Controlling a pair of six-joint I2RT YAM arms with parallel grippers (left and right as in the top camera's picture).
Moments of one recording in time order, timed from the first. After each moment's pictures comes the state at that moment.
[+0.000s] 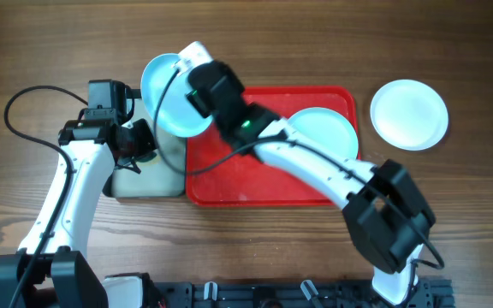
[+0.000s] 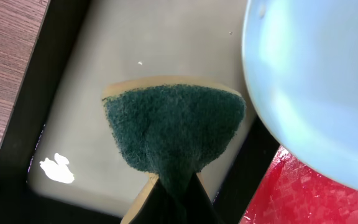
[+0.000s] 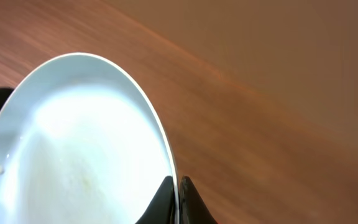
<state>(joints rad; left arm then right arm) 0.03 1.47 1.02 -0.81 0.04 -0.41 0.78 1.98 1.51 -0.08 0.31 -0.04</state>
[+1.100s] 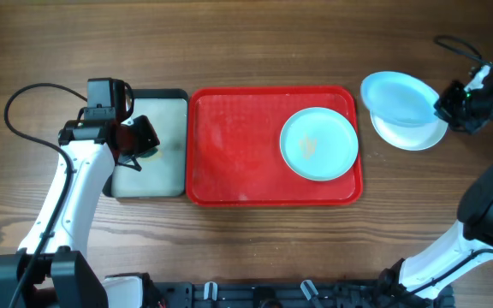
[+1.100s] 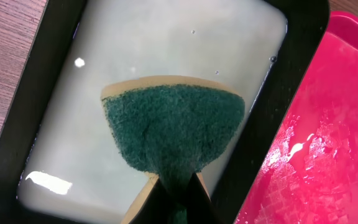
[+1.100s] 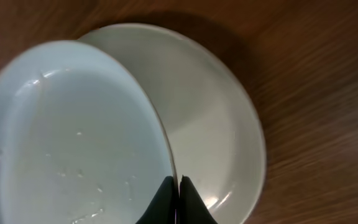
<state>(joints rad) 0.03 1.47 1.02 -0.77 0.05 -0.41 -0.46 1.96 1.48 -0.85 -0.20 0.26</state>
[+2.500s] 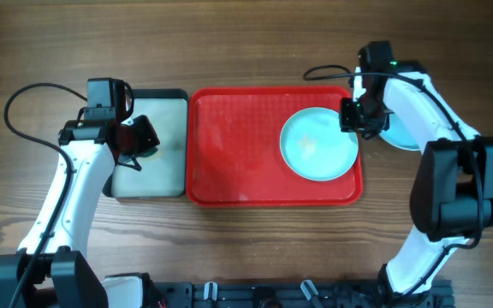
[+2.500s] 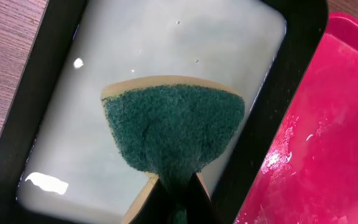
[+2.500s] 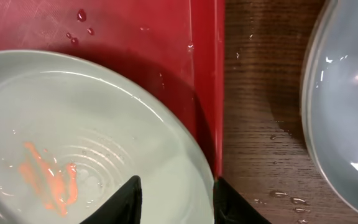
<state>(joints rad) 0.03 1.47 1.02 -0.77 0.05 -0.41 0.08 1.96 1.41 -0.97 -0.05 0.14</state>
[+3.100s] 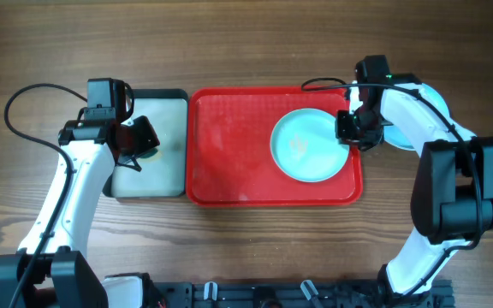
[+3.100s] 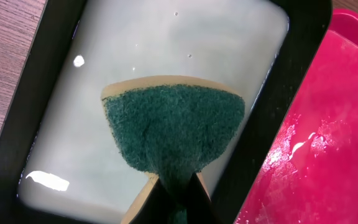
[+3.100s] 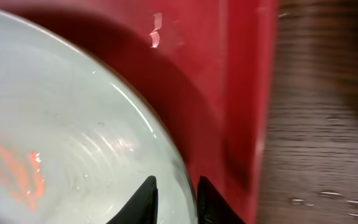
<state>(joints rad) 0.03 1.47 1.02 -0.77 0.05 -0.41 0.08 1.94 1.29 -0.90 -0.15 0.16</state>
